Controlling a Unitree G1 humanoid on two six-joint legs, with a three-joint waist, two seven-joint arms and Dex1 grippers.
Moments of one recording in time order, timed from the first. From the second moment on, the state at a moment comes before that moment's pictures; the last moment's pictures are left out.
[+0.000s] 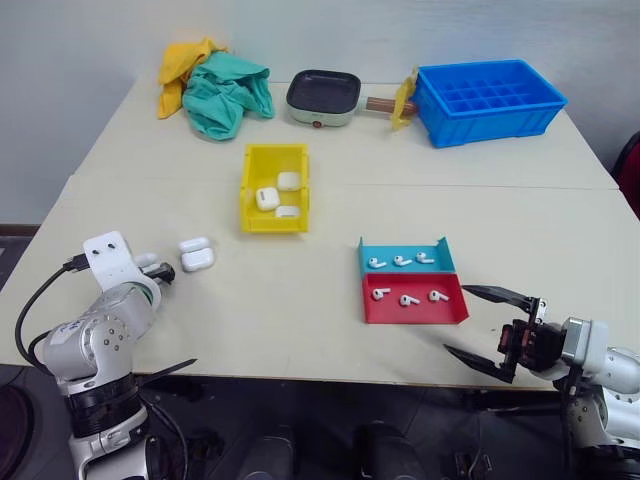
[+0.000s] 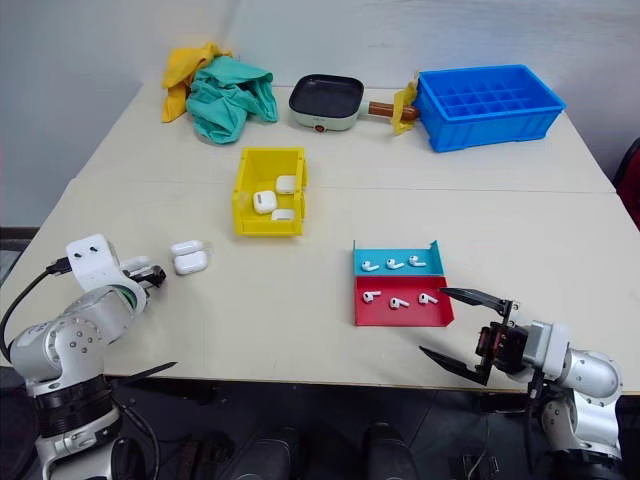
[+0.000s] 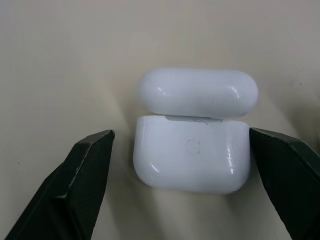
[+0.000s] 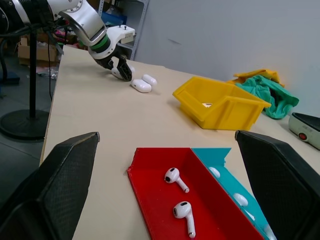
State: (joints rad) left arm -0.37 0.35 0.49 -0.26 -0.54 1.20 0.56; right arm 0.01 -0.57 -0.26 0.09 0.66 -0.48 1.47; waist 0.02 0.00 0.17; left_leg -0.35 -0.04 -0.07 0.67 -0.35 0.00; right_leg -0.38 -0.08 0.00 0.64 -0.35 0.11
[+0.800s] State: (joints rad) left arm -0.18 0.45 0.34 -0.53 -0.83 0.52 -0.78; right arm 0.29 -0.86 -0.46 -0.04 0.51 -0.19 1.24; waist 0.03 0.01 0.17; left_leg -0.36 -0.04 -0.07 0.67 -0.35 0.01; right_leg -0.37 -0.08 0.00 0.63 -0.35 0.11
